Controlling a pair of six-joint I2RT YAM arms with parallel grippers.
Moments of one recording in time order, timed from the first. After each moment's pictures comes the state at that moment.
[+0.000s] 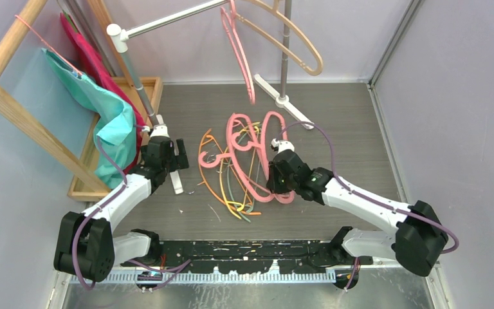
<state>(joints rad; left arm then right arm) -0.24 1.18 0.61 -0.15 -0.29 -0.33 0.81 1.19 0.71 -0.38 0.15 0.53</state>
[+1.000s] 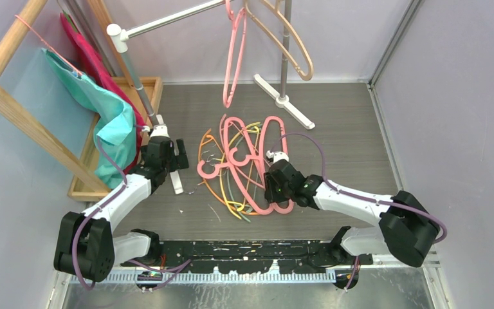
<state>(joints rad) -0.24 1.18 0.61 -0.15 -0.29 -0.33 0.84 1.25 0.62 -0.26 0.11 0.52</state>
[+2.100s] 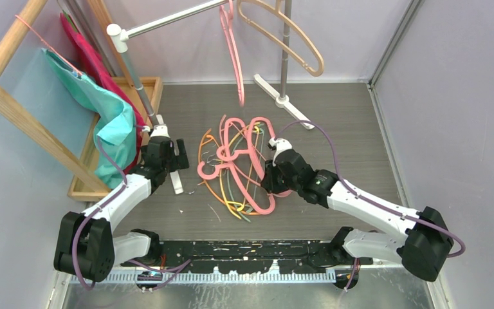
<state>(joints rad) -0.24 1.18 0.61 -0.15 -0.28 -0.33 0.84 1.12 0.74 -0.35 0.07 0.50</state>
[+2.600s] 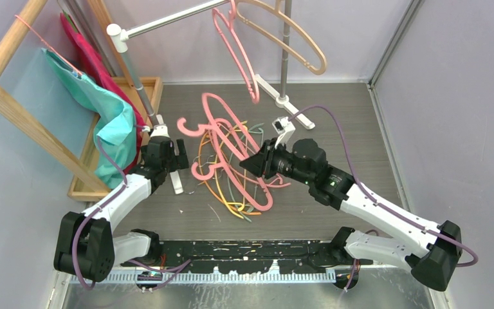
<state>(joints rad) -0.24 1.18 0.61 -0.15 -0.28 -0.33 0.84 1.00 0.83 -0.10 -0.11 0.63</state>
